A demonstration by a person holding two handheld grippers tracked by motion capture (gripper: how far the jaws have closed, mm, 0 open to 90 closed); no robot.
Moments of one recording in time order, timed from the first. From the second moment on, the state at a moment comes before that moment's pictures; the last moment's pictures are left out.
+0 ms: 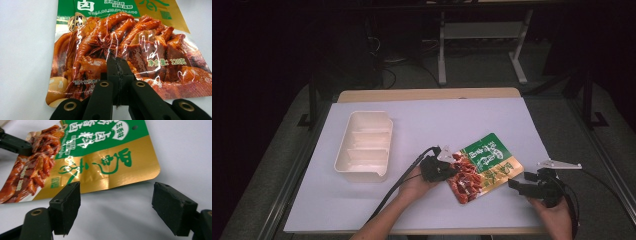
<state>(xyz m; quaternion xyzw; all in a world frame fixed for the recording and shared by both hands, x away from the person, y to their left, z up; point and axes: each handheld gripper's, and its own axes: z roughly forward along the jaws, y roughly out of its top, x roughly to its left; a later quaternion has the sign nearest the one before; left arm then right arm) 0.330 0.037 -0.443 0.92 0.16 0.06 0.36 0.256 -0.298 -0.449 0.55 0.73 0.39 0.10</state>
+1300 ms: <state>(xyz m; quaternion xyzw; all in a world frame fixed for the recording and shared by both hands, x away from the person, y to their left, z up) 0.330 0.037 -0.443 0.92 0.16 0.06 0.36 0.289 -0.272 -0.452 0.52 0.72 0.45 0.00</state>
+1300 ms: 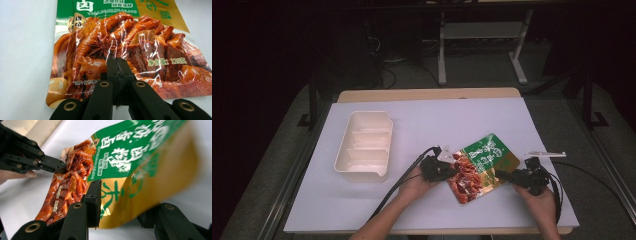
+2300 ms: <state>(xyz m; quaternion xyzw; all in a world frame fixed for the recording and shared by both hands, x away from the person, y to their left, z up) 0.310 0.060 -0.429 0.91 0.16 0.07 0.39 0.295 -0.255 -0.425 0.50 0.72 0.48 0.06</state>
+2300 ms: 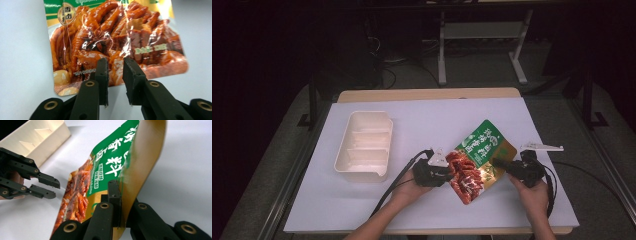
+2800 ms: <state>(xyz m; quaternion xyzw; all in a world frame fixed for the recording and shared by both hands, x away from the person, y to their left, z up) 0.282 0.094 -0.420 0.89 0.16 0.07 0.42 0.297 -0.249 -0.387 0.46 0.73 0.50 0.07</state>
